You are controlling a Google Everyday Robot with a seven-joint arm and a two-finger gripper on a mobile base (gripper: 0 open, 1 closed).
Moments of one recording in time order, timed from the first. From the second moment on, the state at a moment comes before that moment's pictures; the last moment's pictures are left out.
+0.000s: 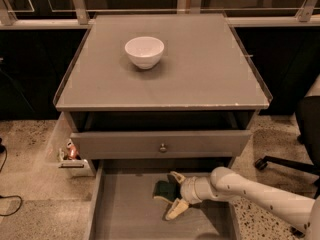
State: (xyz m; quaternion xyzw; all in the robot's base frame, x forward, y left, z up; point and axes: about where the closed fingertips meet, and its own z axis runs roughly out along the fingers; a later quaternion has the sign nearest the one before) arm 0.517 -0.068 0.360 -0.58 0.70 0.25 0.35
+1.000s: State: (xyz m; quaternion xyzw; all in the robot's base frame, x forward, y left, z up) arm 0.524 -0.059 0.347 -0.57 0.71 0.26 0.33
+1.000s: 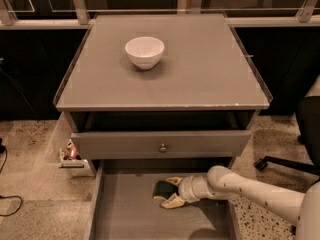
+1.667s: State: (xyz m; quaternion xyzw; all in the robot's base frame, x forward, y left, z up) arm 0.519 -0.060 0.351 -0.57 0.71 0.27 0.32
